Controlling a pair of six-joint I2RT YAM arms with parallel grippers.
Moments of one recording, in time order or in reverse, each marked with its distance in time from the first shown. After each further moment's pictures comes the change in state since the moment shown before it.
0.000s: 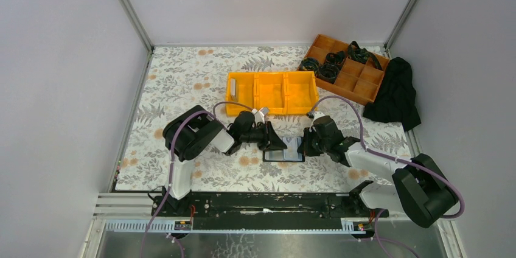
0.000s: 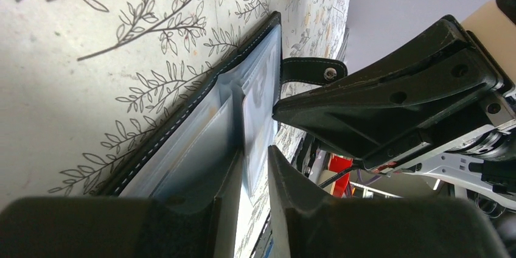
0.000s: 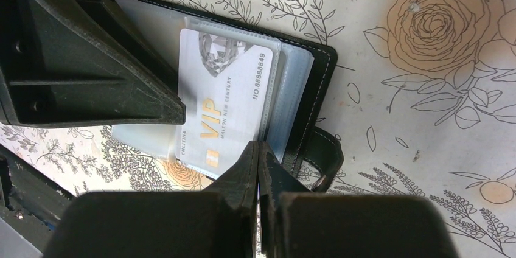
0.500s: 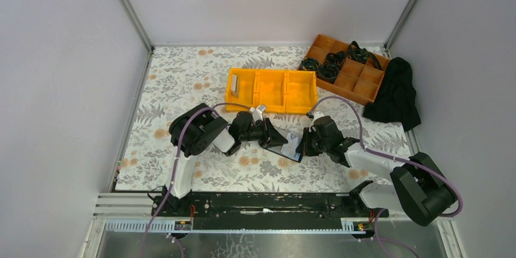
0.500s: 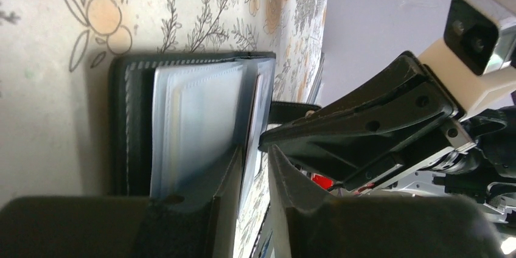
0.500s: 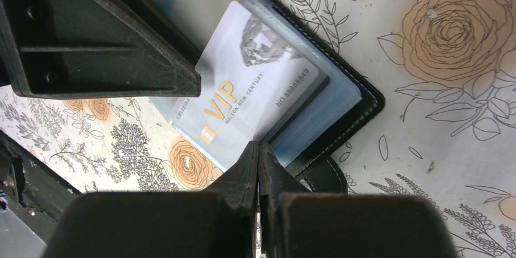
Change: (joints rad) left arm 0.019 0.076 0.001 0.182 -0.025 -0.106; right arm -0.005 0.024 -0.016 0.055 -0.028 0.016
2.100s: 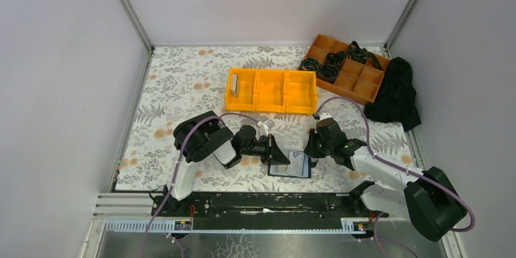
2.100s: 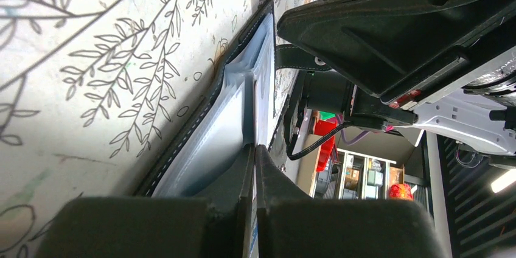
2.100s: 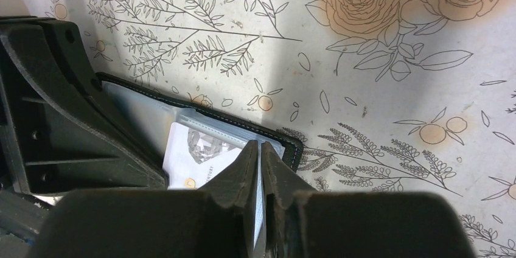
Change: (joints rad) left arm -0.126 -0.009 -0.116 0.111 0.044 -0.014; right arm 0.010 -0.145 0.017 -0.206 0.141 0.004
